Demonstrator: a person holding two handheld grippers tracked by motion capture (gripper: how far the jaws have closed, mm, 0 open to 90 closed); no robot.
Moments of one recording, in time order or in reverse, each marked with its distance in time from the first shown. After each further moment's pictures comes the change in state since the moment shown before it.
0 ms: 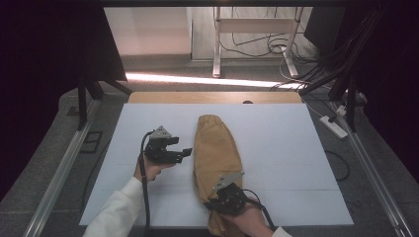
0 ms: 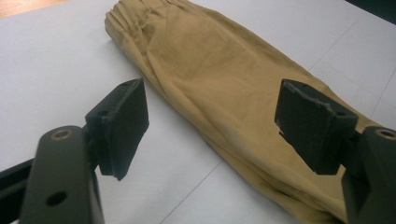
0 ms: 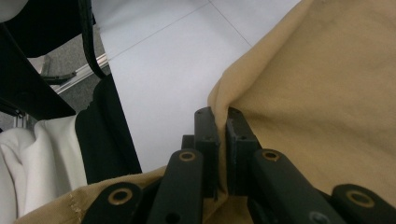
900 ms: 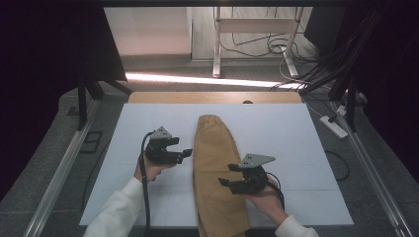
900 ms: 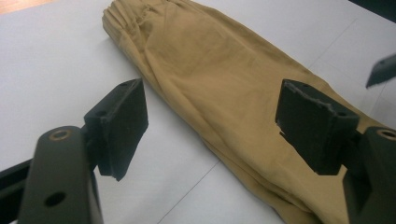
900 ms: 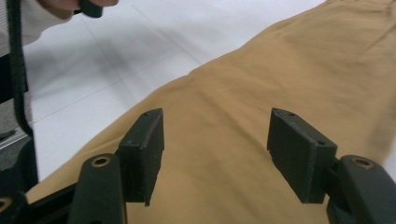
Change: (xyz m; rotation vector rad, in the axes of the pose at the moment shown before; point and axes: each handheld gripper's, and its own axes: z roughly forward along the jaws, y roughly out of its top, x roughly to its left) left arm -0.001 -0.001 0.001 0.005 -0.006 0.001; right arm -0.055 0.004 -0.055 -0.267 -0.188 -0.016
